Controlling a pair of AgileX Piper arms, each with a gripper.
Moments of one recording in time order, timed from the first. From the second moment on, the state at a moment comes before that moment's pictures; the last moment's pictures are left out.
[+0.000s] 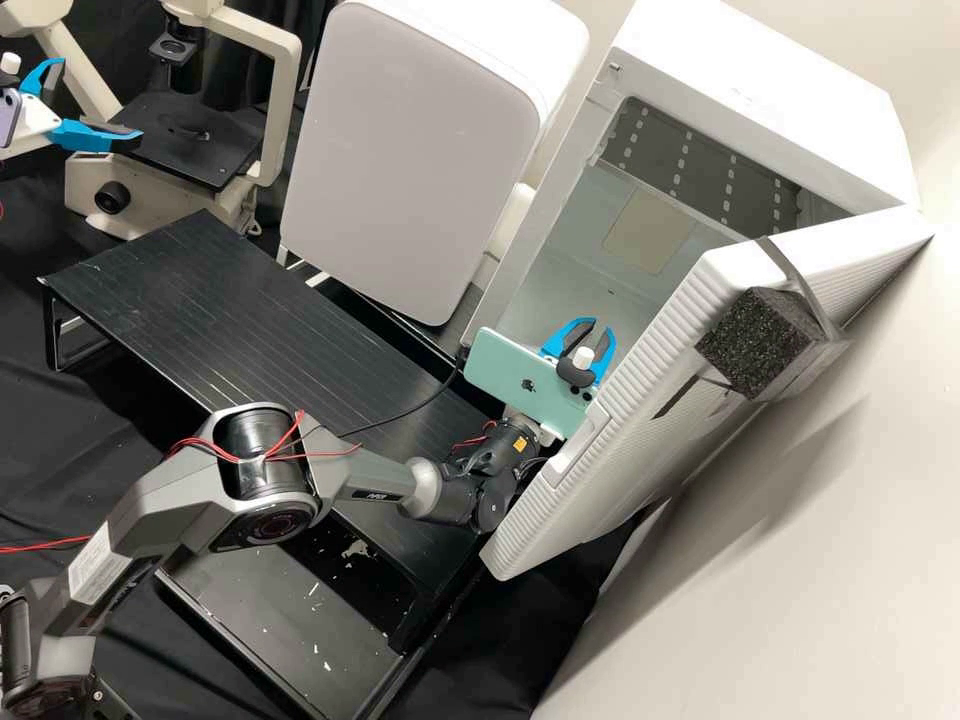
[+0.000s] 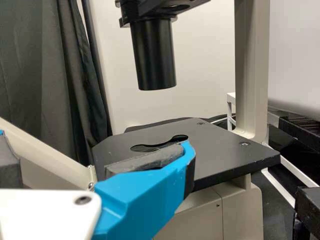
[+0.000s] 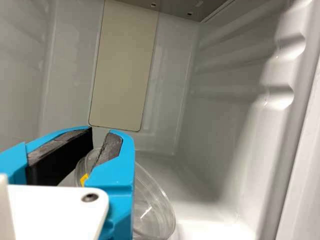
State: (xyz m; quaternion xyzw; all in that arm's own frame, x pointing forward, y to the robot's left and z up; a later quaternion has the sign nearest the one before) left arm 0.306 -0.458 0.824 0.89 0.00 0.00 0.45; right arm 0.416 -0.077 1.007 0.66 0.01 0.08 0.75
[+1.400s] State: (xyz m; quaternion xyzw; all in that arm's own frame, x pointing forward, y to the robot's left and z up) left arm 0.306 -0.458 0.824 0.89 0.00 0.00 0.45; right arm 0.445 -0.075 0.954 0.68 0.06 0.06 0.73
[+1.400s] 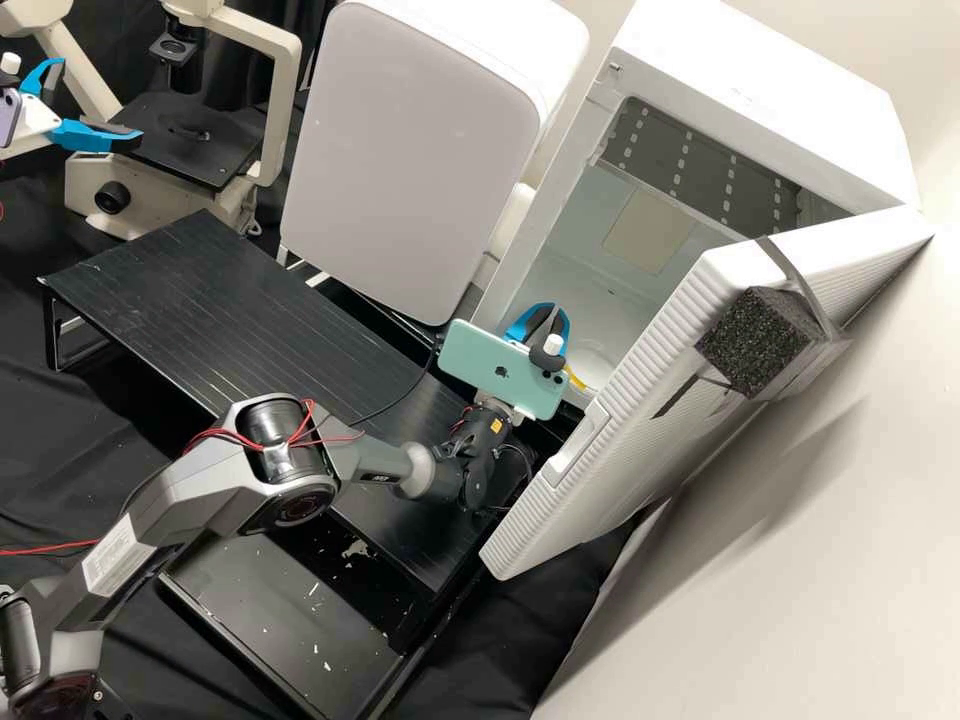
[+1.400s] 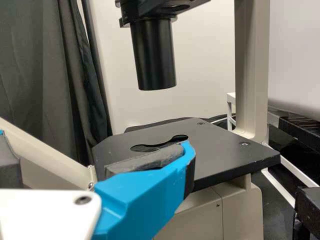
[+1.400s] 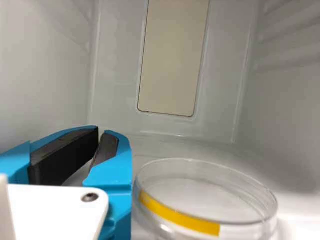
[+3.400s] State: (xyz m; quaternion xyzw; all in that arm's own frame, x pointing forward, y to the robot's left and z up) left arm 0.306 -0.458 0.824 0.89 0.00 0.00 0.45; right arm 0.354 -0.074 0.972 0.69 -0.06 0.17 0.70
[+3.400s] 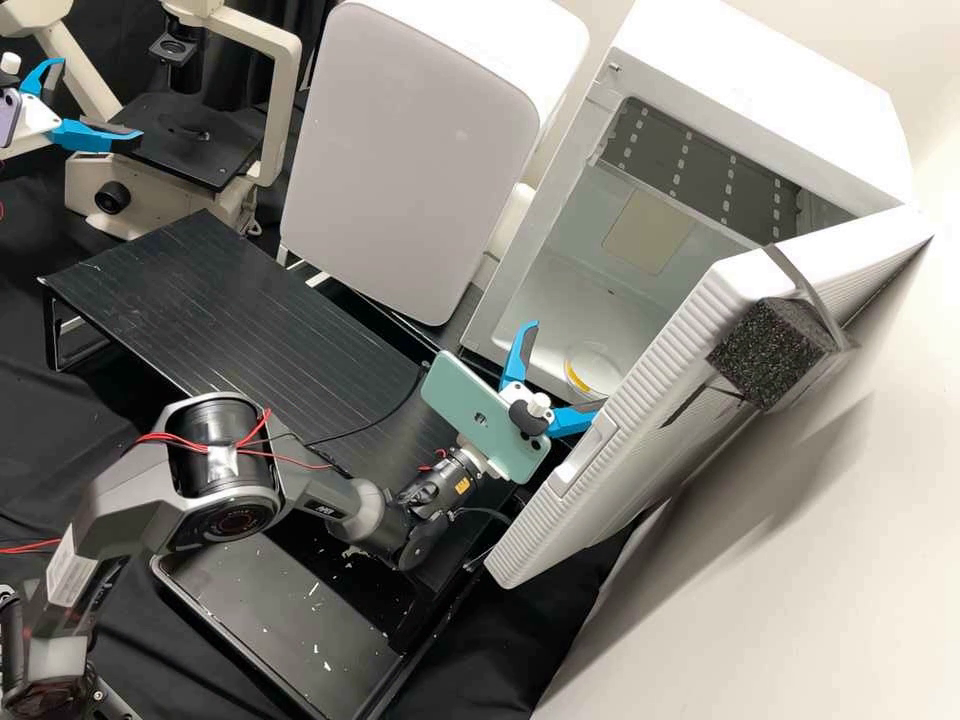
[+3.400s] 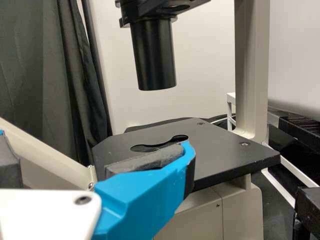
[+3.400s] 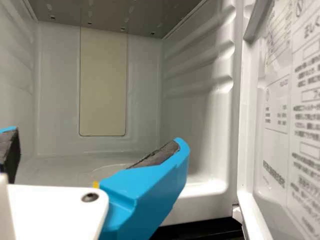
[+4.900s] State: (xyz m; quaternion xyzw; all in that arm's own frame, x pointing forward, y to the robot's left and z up) left arm 0.306 -0.458 0.824 0.89 0.00 0.00 0.45; right arm 0.419 -0.098 0.964 0.70 -0.07 0.12 0.70
